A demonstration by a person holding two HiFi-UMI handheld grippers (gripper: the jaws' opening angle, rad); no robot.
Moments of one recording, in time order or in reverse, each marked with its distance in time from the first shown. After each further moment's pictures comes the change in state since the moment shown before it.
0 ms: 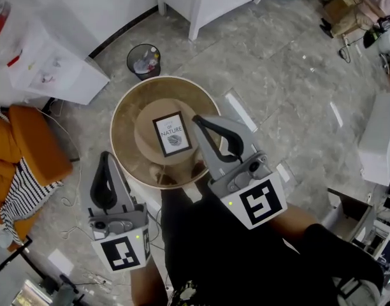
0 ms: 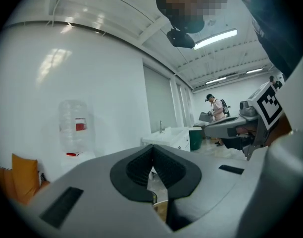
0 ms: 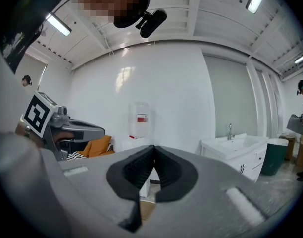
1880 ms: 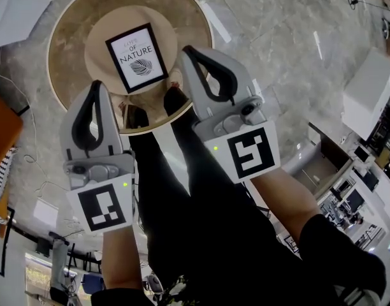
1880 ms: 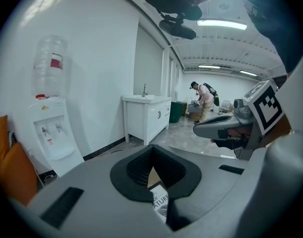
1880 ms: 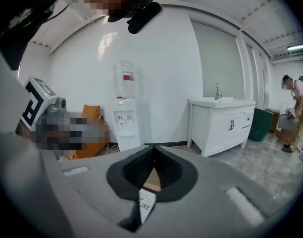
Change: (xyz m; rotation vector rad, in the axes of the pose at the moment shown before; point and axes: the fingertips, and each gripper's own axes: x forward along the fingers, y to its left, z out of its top) left arm 0.076 -0.094 -0.300 -0.136 0.353 -0.230; right arm 0.026 -0.011 -0.315 0.117 0.312 -0.109
